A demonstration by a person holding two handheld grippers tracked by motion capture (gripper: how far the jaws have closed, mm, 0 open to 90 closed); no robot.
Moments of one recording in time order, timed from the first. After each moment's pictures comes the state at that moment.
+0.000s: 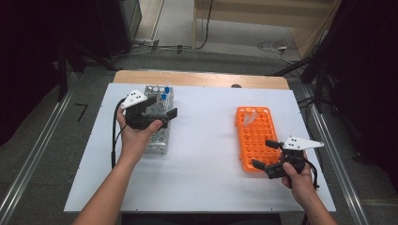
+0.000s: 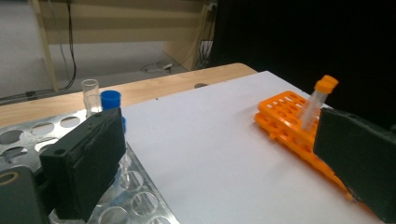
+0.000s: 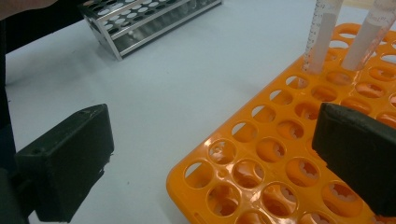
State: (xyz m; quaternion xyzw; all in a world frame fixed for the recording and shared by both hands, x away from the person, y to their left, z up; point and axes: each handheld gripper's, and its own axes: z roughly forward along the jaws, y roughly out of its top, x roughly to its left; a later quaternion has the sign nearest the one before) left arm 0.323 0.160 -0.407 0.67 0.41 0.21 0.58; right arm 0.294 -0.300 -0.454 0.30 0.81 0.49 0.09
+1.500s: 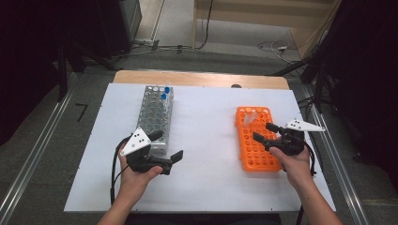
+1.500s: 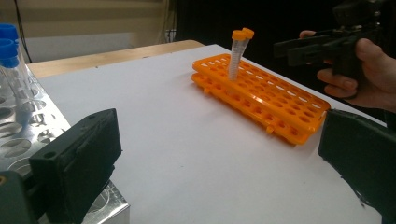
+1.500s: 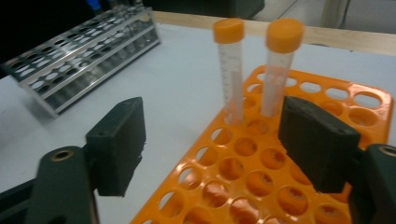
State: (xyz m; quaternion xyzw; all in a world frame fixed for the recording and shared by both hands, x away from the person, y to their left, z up) left arm 0.238 0.136 -0.438 0.70 0.36 0.18 0.58; right arm 0.338 -0.298 -0.439 0.39 0.76 0.50 0.15
